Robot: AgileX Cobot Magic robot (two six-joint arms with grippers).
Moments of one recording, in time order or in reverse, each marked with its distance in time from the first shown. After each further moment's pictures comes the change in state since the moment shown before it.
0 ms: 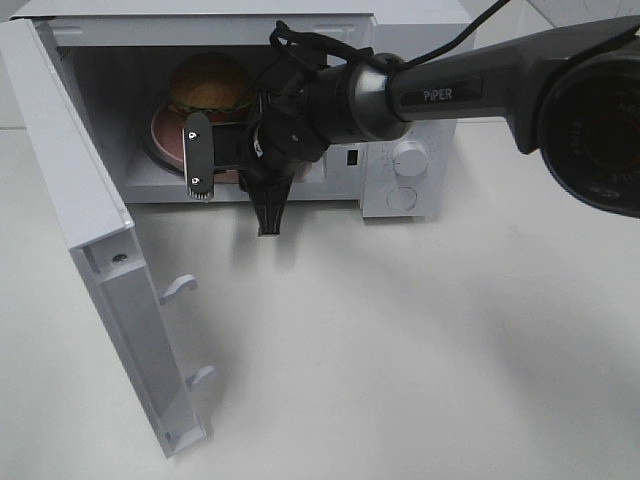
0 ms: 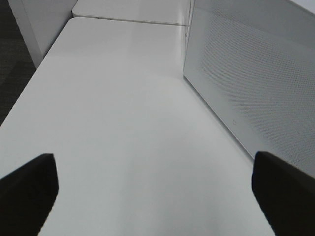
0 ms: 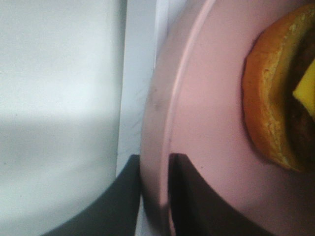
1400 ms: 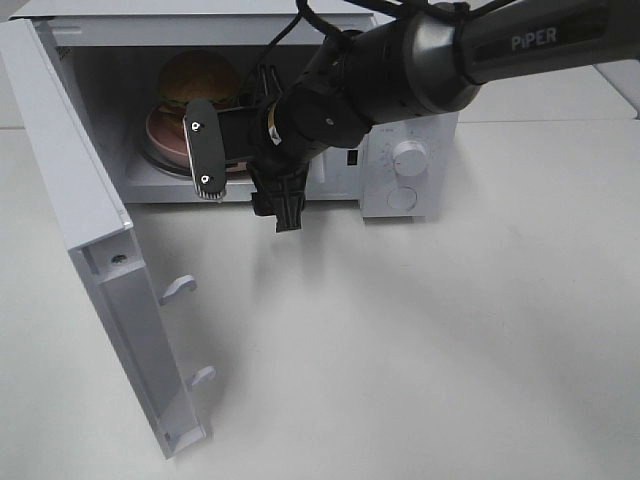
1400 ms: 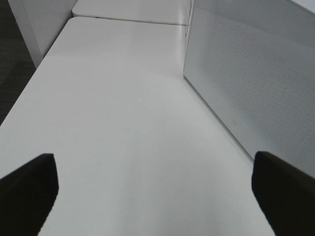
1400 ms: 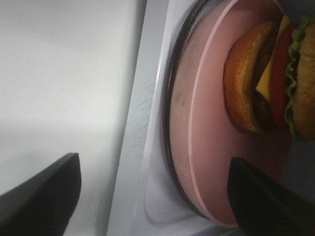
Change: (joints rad) left arm 0.000 0.000 0.000 0.000 0.000 0.000; right arm 0.032 -0.227 0.259 -0.081 -0.065 -0.009
